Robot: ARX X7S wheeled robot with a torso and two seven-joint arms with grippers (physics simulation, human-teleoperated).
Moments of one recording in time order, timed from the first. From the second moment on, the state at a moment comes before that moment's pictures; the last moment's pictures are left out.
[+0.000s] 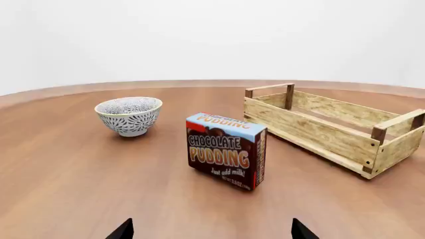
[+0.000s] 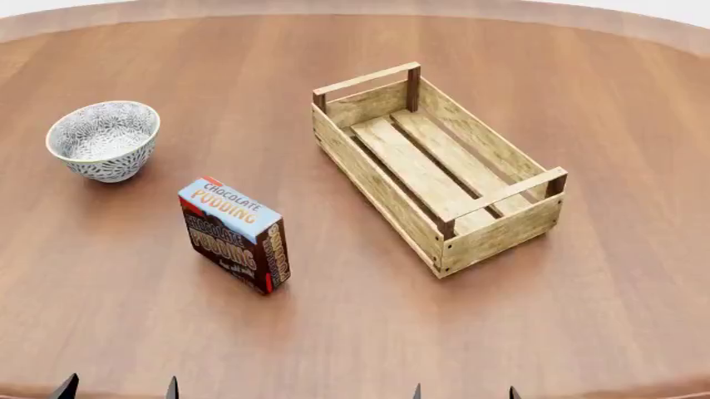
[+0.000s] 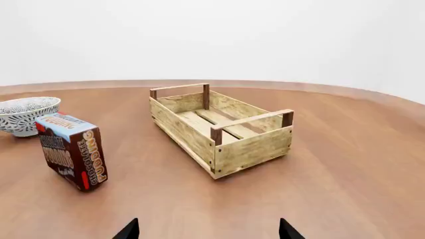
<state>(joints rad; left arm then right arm) 0.00 0.00 0.00 0.00 0.00 0.00 0.00 0.00 0.00 0.00 0.00 0.00 0.00 0.00</state>
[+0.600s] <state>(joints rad) 0.01 -0.08 0.07 0.13 -0.06 -0.05 -0.08 0.03 0.14 -0.15 -0.05 0.11 0.03 0.15</state>
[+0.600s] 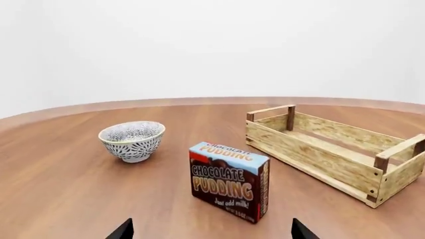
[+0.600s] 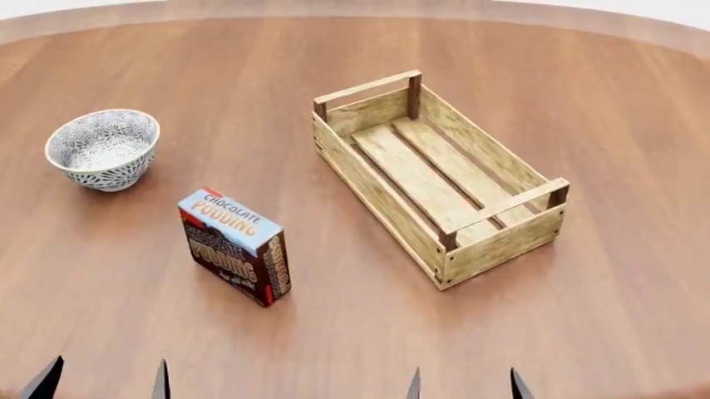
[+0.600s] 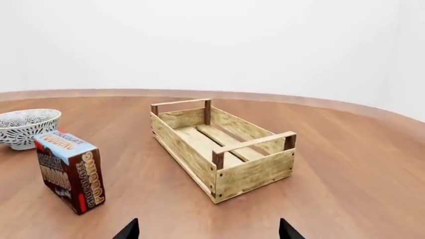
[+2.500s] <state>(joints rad) 0.05 -0.17 0.17 0.17 -0.16 -0.03 -0.14 -0.10 0.30 -0.26 -0.14 0.23 -0.08 0.03</state>
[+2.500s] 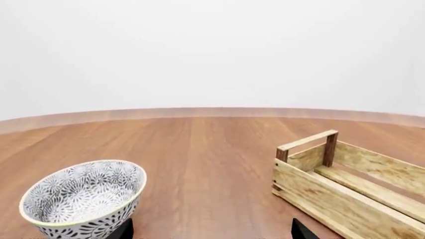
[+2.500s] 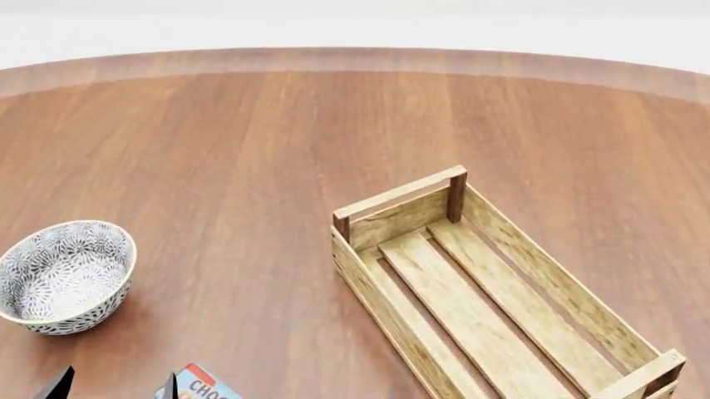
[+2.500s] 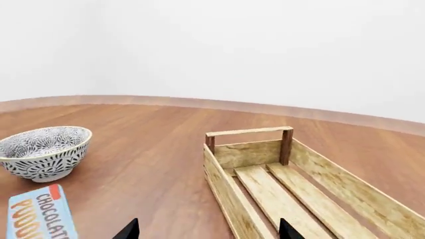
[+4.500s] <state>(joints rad) 0.03 -0.20 0.27 0.13 -0.17 -0.01 -0.19 0.04 0.34 -0.49 0.06 0.21 0.02 -0.22</state>
